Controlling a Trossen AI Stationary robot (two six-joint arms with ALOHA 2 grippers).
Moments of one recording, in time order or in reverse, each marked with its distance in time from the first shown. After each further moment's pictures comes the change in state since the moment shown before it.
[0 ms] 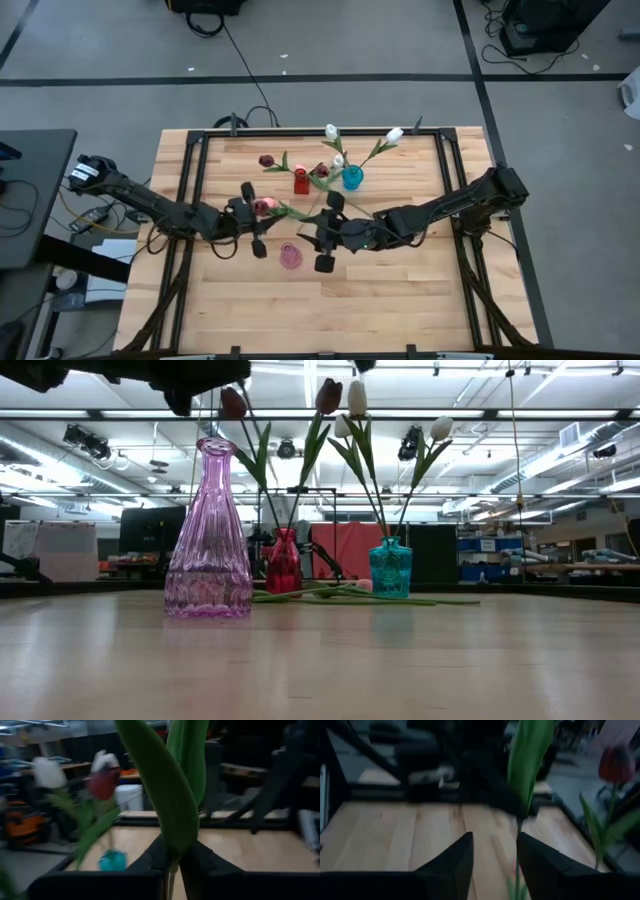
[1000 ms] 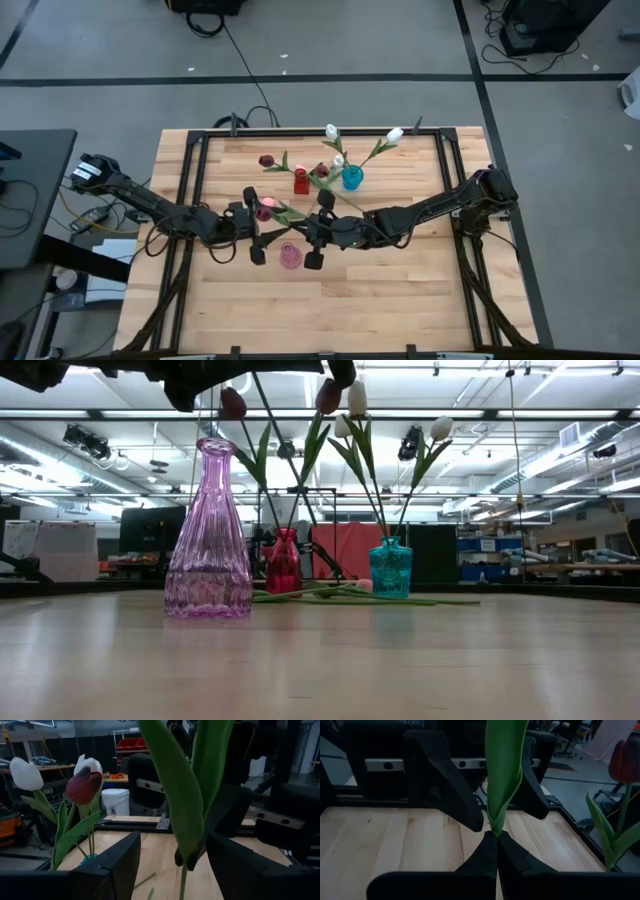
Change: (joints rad) left arm -0.035 0.031 0.000 0.059 0.028 -0.035; right arm -0.037 0.075 -0.002 0.152 -0.011 -0.054
